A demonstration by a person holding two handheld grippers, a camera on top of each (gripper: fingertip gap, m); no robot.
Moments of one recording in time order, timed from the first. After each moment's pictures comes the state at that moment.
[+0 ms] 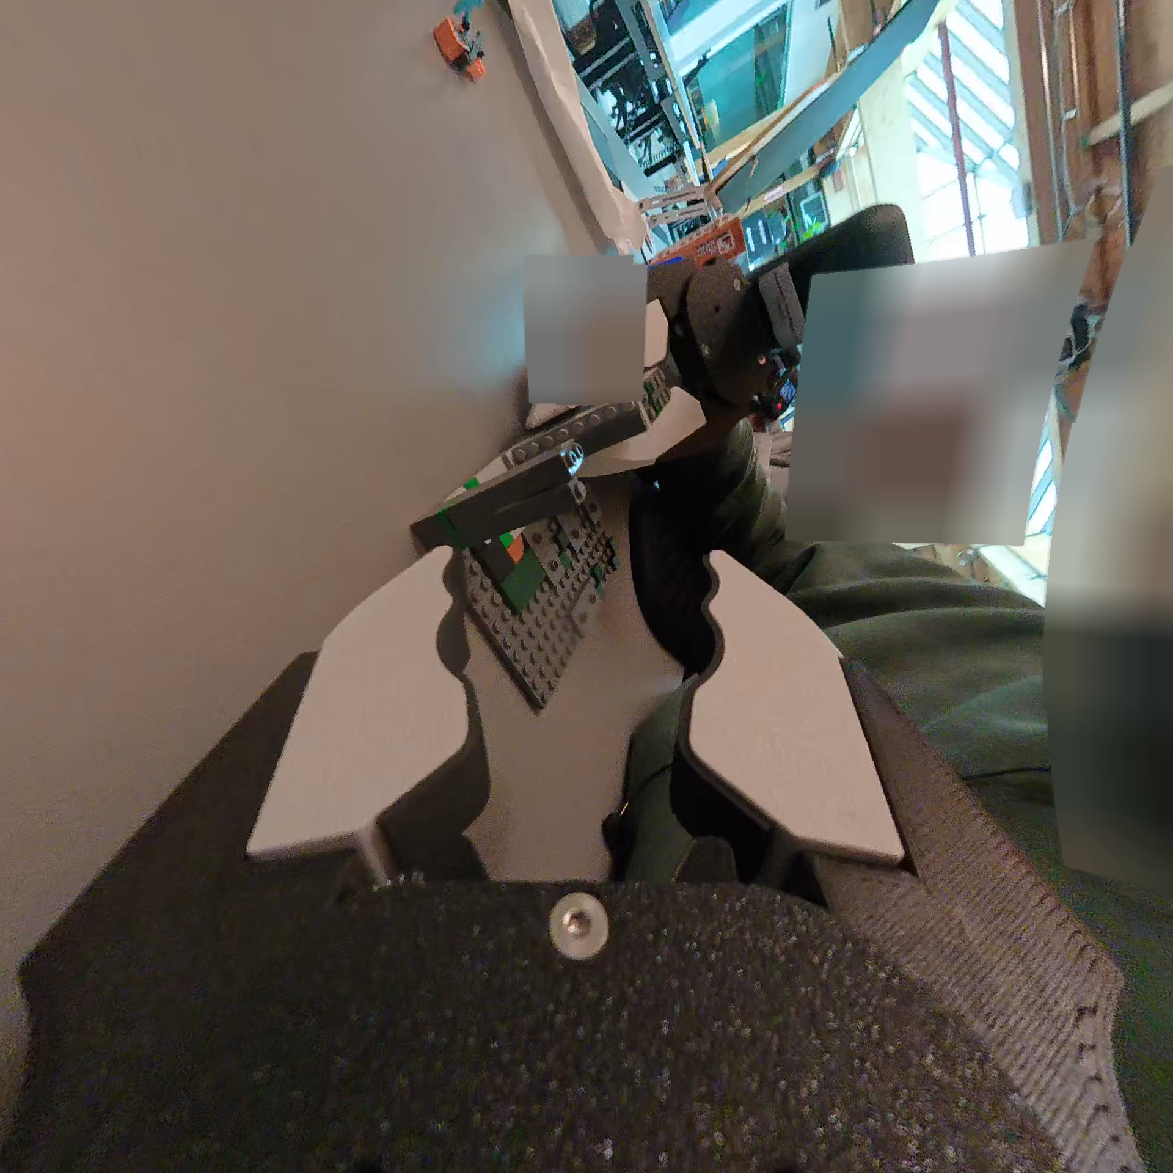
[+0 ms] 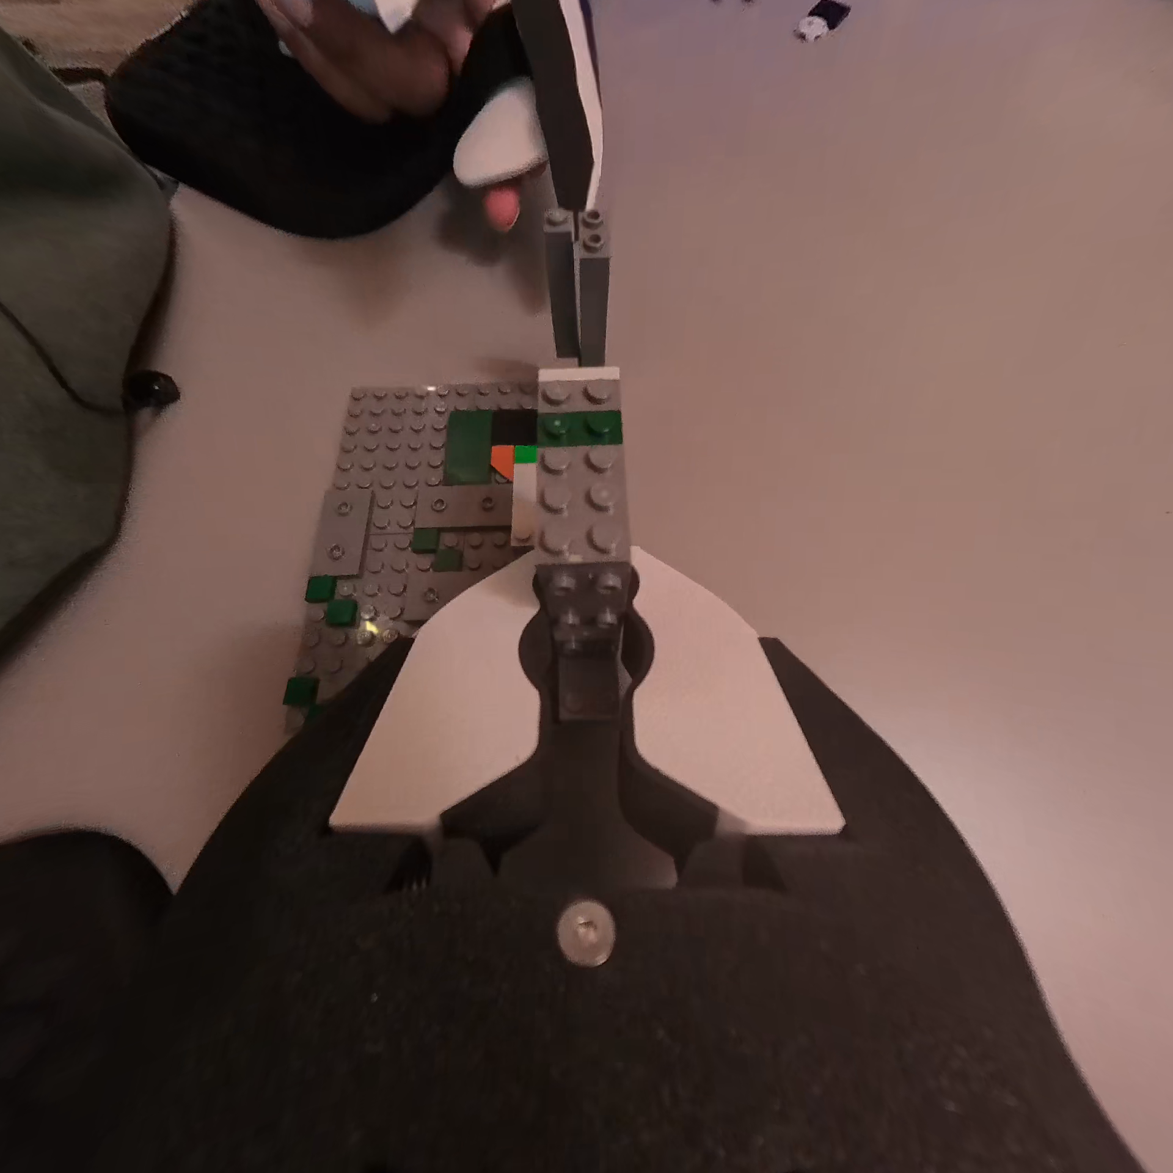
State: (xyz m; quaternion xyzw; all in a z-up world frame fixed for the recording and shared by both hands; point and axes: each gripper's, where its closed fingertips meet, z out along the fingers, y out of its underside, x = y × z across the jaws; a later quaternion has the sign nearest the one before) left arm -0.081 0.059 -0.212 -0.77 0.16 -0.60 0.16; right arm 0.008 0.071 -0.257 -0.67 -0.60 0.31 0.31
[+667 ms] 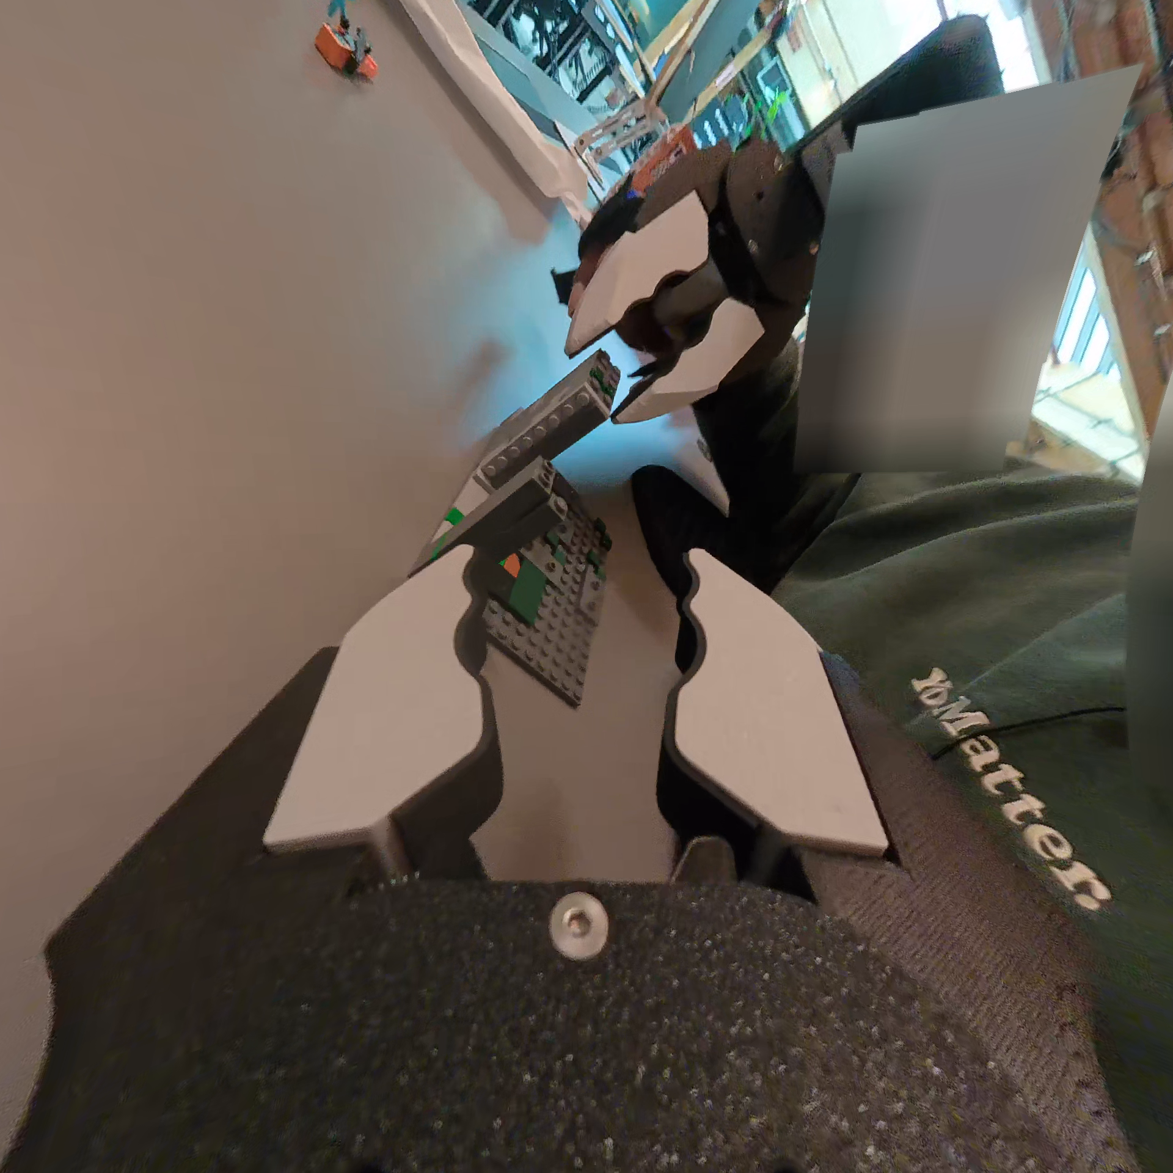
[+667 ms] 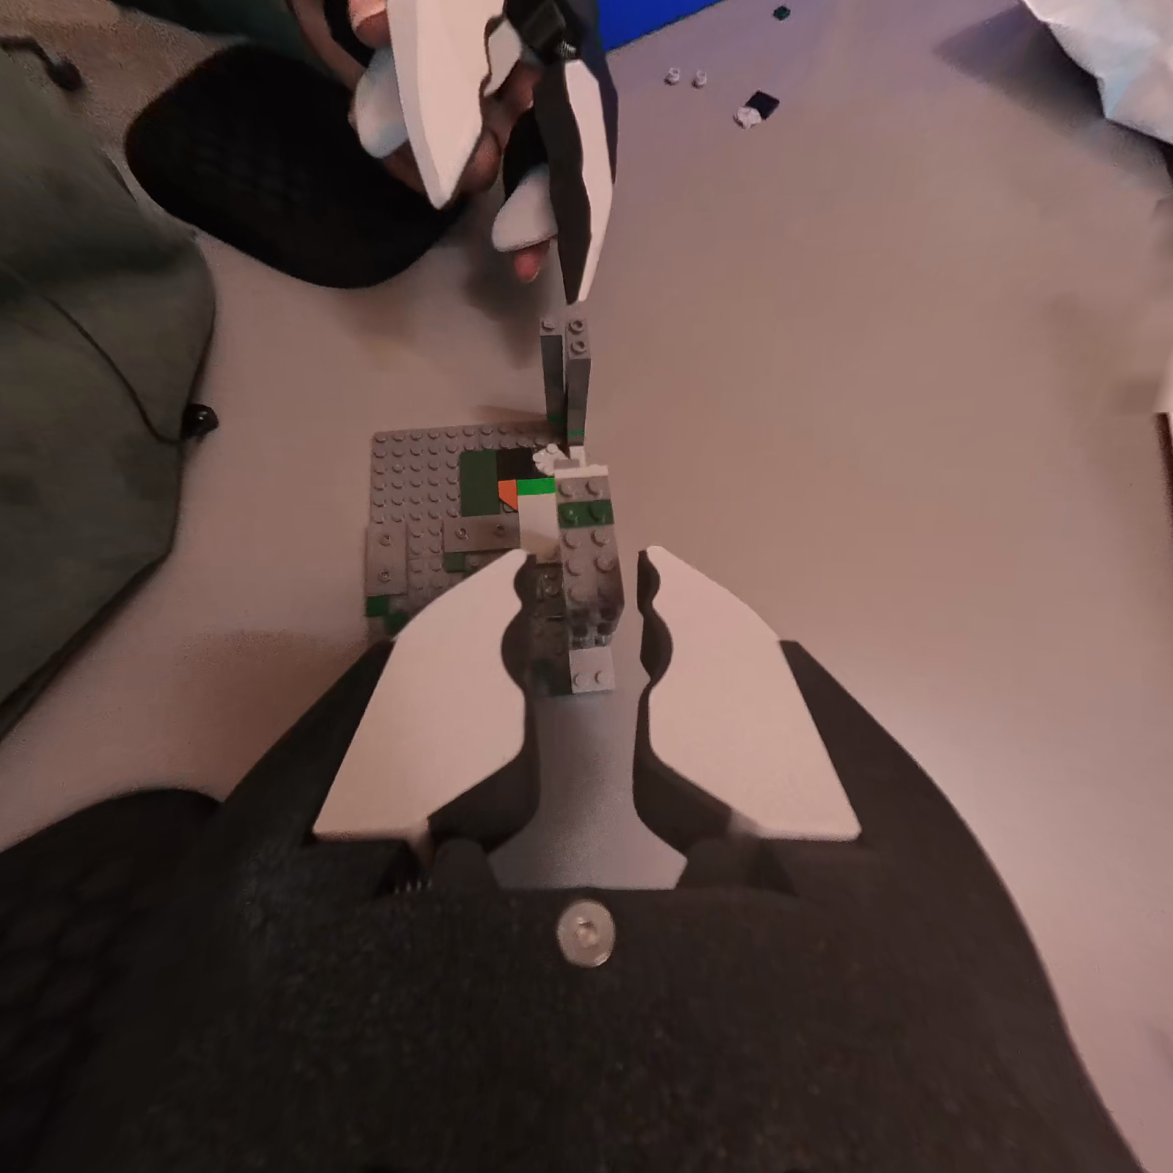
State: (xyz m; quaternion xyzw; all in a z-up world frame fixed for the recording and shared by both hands) left arm -0.076 0.061 -0.207 -0.73 0.28 -0.59 0.19; right arm 0.022 0.075 -0.214 -0.67 -0.60 0.28 0.33
